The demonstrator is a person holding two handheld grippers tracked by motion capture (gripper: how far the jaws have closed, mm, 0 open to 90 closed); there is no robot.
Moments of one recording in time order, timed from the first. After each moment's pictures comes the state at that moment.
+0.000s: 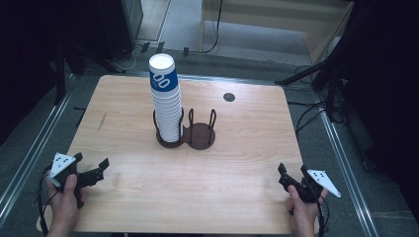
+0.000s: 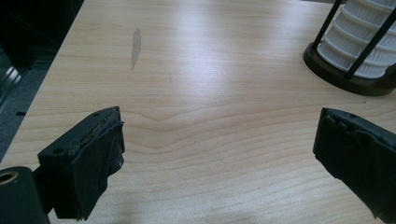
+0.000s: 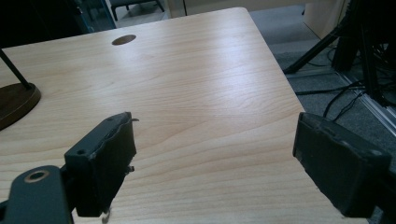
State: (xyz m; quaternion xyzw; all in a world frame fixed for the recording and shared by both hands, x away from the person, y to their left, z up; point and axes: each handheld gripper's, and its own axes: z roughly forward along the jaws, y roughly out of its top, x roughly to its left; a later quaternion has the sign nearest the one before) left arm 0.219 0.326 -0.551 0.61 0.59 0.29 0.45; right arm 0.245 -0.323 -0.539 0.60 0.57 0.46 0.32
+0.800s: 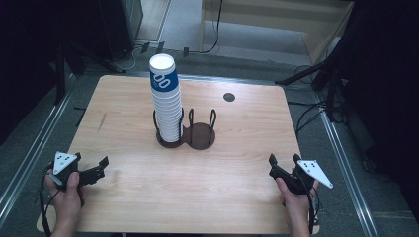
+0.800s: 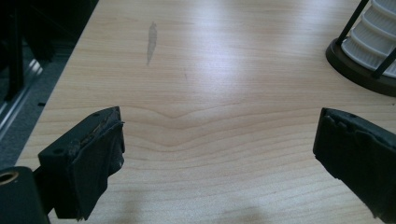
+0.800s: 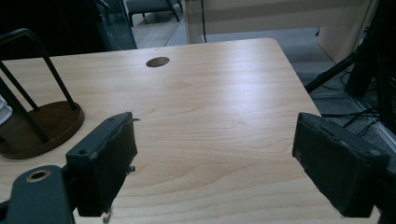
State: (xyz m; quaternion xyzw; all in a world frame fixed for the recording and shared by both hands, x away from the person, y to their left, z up) left arm 0.222 0.323 -0.551 0.60 0.61 0.31 0.42; right arm 0.252 -0.285 -0.501 0.56 0.59 0.47 0.34
